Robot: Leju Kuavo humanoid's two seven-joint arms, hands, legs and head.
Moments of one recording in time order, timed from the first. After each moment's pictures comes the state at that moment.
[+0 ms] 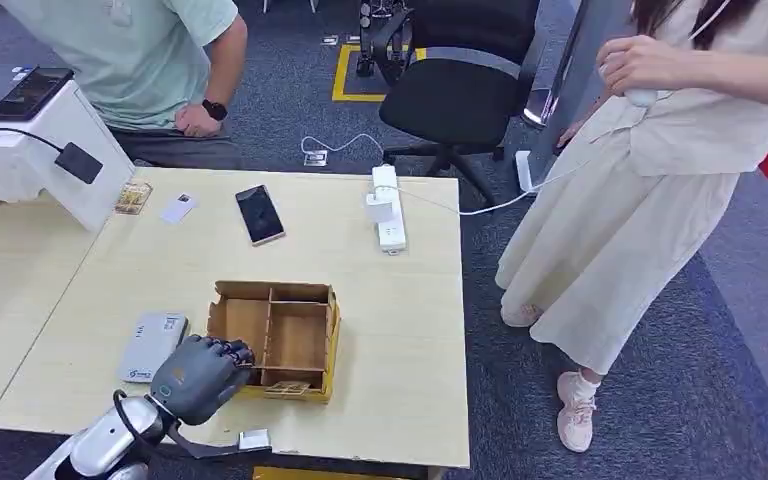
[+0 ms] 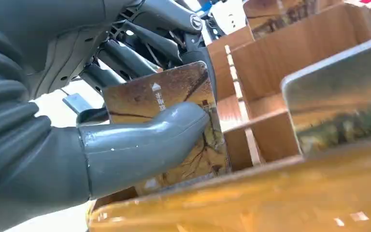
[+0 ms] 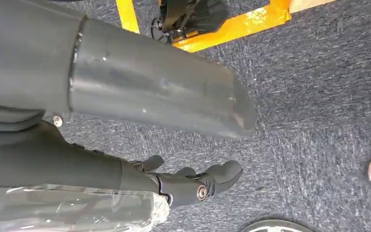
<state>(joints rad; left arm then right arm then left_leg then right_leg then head) 0.01 0.51 -0.53 -1.66 -1.03 0.14 -0.10 -0.07 0.25 -0.96 -0.29 0.94 -0.36 -0.34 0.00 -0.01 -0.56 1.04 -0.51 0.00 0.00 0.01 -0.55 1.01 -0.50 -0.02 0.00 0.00</state>
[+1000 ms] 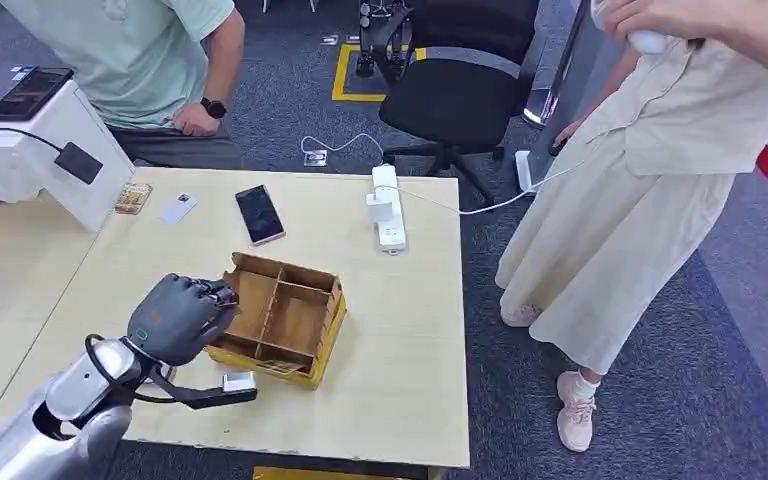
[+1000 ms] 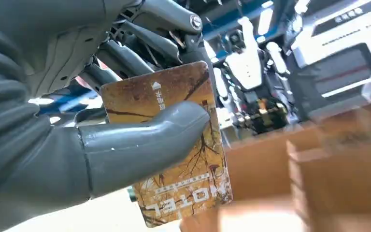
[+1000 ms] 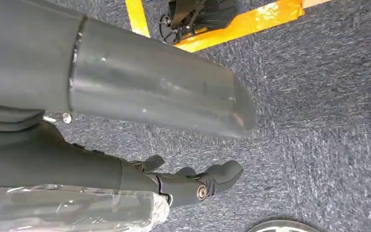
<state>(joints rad) -0.16 0.58 -0.49 -1.70 -0.98 0.14 -0.12 -0.06 0.25 -0.96 -0.28 0.96 -0.37 -0.31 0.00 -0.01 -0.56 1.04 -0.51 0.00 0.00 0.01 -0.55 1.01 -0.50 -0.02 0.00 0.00</state>
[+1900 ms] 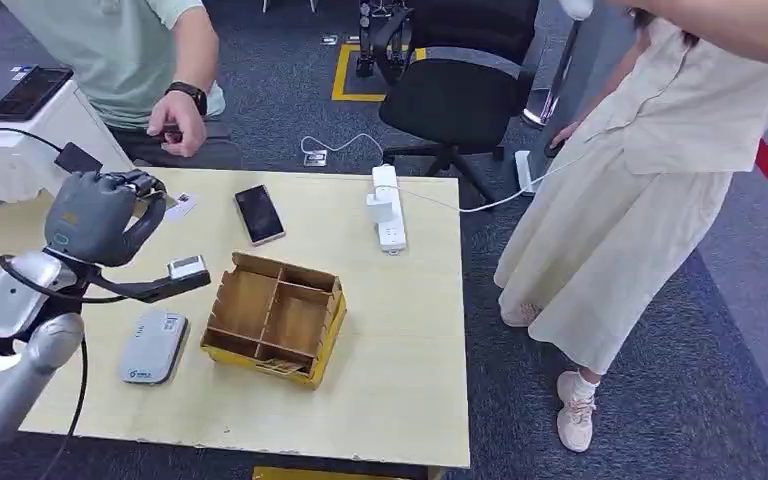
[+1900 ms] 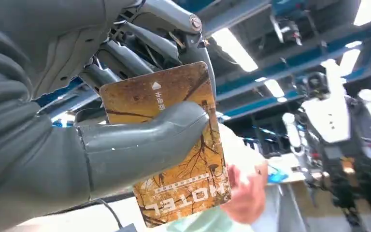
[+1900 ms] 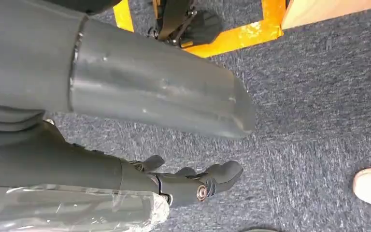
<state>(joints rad) -0.41 0.59 -0.35 -1.60 -0.93 0.17 -0.10 -0.08 0.26 -0.96 -0.27 0.95 -0.35 -0.36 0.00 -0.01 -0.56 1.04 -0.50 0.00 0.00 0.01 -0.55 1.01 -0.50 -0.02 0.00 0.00</state>
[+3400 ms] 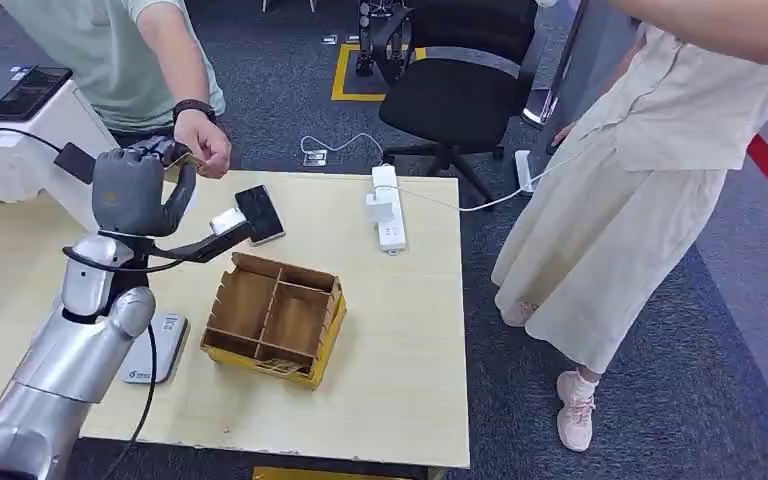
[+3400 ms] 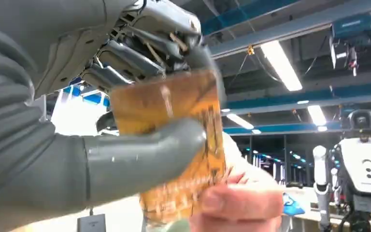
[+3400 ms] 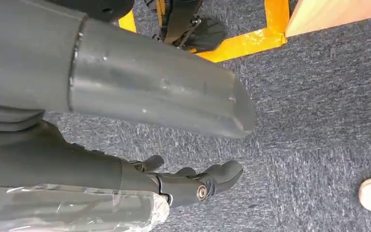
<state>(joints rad) -0.53 0.33 -0.35 -1.36 -1.01 0.42 -0.03 -0.08 0.27 -0.94 -0.25 0.92 -0.36 -0.37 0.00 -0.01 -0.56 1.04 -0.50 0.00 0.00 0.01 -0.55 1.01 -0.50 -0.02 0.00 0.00</state>
